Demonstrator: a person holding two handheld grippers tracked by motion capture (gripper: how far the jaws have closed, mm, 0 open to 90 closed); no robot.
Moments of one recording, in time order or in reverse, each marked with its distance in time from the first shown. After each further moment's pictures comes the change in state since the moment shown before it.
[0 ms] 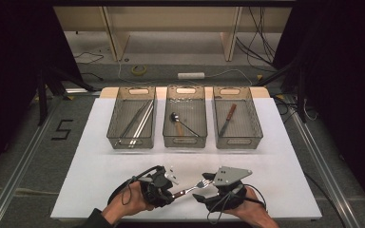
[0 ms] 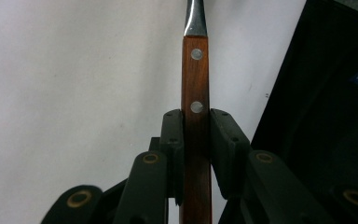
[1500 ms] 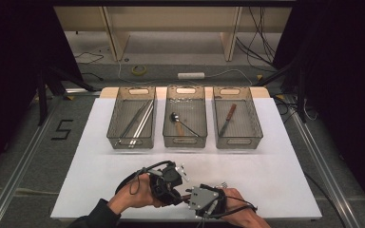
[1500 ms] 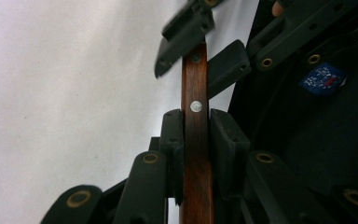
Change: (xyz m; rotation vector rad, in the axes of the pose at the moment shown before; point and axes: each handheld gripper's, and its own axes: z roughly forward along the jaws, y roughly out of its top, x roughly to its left) left arm -0.005 0.028 -0.009 0.038 -0.112 0.057; right arm 0.035 -0.001 0.041 0.171 -0.060 -0.449
